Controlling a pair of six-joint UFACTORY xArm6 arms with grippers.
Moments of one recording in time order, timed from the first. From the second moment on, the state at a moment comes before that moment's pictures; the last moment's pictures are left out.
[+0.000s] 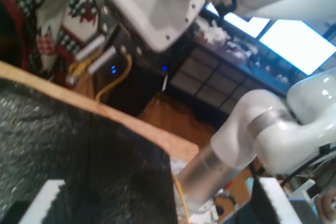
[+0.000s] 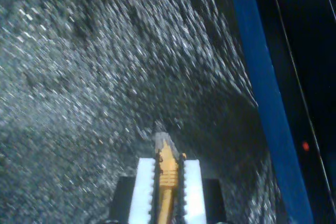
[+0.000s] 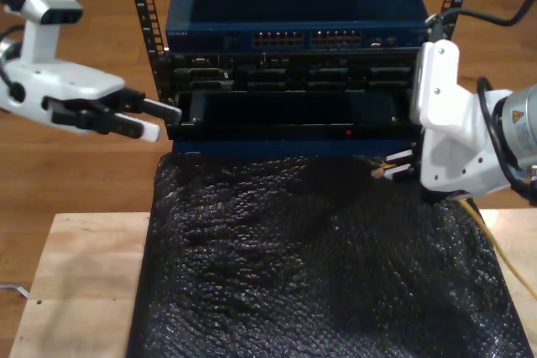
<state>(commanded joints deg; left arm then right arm) 27.2 -0.6 -67.6 -58.9 117.4 -268.7 6.4 -34.9 -31.7 35.2 42.2 -95.9</state>
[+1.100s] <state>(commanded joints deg) 36.8 -7.0 -65.9 -28.1 113.0 -248.7 6.5 -25.4 -29.4 14.4 32.5 -82.0</state>
